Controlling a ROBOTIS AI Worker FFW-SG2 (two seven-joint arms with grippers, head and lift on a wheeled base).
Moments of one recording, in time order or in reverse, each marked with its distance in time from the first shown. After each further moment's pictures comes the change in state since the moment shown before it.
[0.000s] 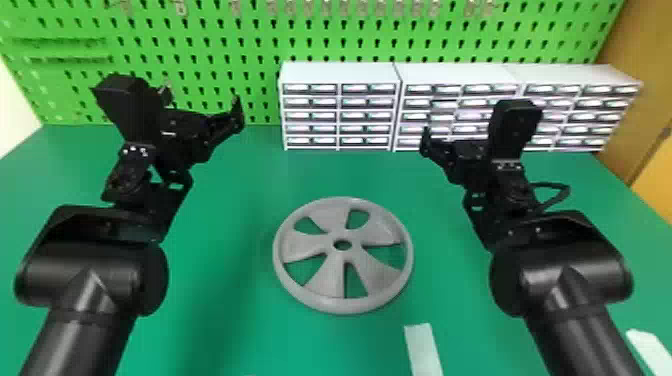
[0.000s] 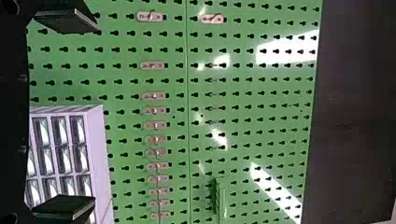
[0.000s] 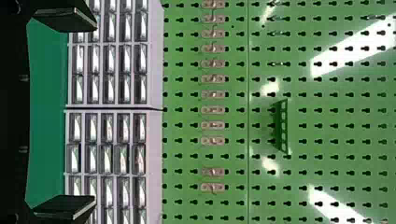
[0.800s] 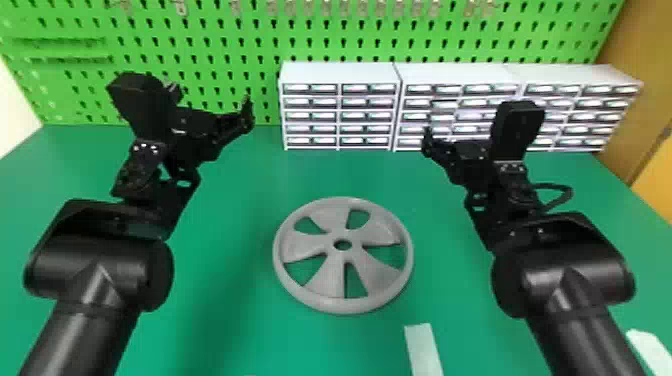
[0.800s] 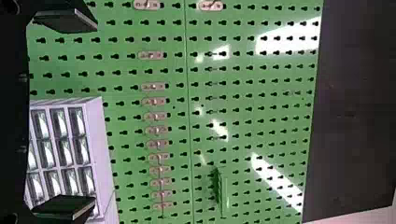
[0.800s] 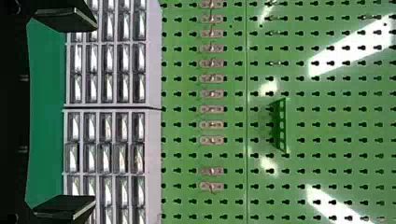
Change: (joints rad) left arm -0.032 0.028 -0.051 0.040 0.018 -0.020 0.000; right arm 0.003 -0.014 0.001 0.007 -0.013 -0.022 0.000
